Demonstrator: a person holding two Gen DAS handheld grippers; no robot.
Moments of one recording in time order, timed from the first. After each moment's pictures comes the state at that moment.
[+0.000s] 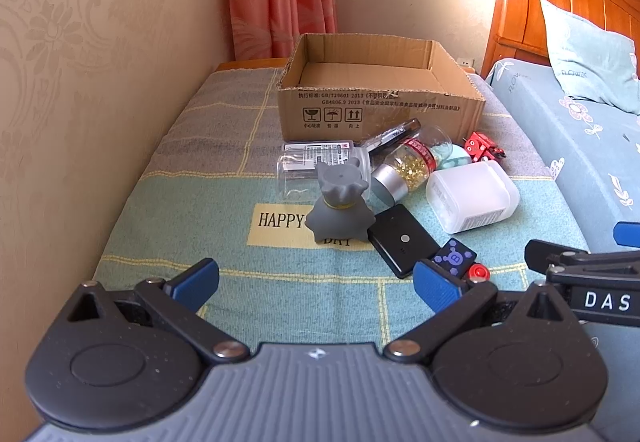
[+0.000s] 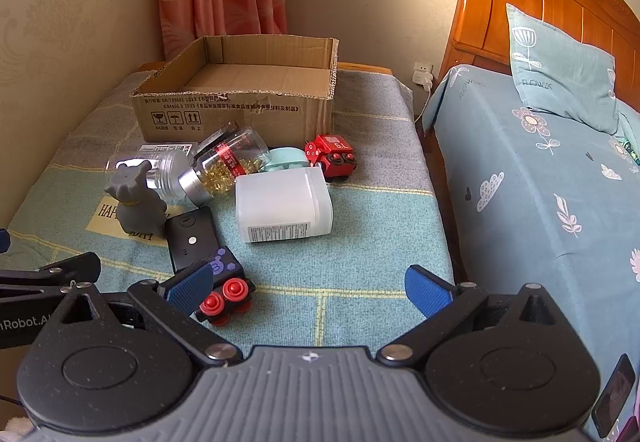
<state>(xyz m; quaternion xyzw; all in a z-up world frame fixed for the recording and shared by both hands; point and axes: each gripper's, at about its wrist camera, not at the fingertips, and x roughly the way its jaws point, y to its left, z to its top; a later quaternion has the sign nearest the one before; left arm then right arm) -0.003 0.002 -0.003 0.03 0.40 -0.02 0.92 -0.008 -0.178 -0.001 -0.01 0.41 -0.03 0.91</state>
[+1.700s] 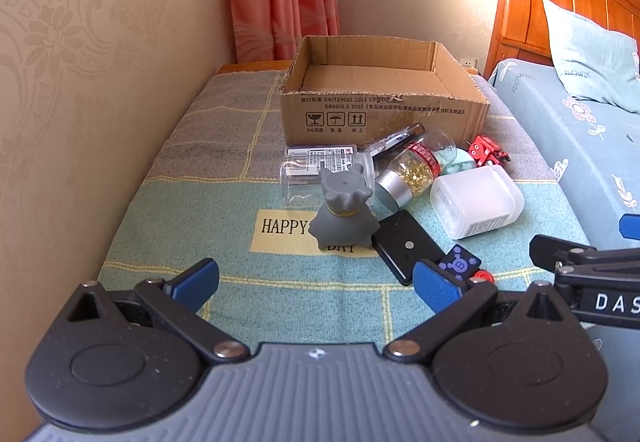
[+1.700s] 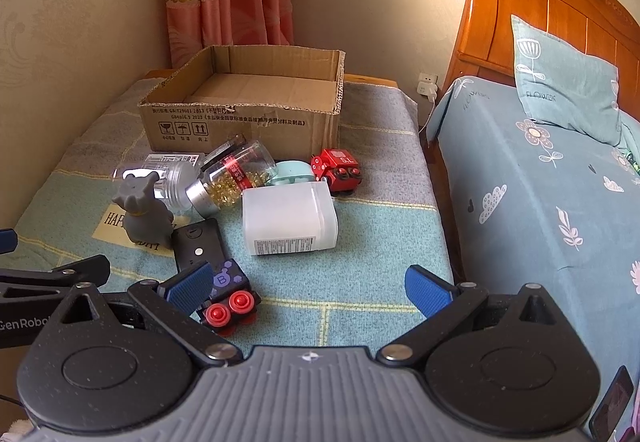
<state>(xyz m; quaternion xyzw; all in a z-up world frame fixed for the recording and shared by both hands) 0.003 0.004 0.000 0.03 0.40 -0.02 0.92 -0.005 -0.175 0.007 -0.02 0.40 -0.02 0.92</state>
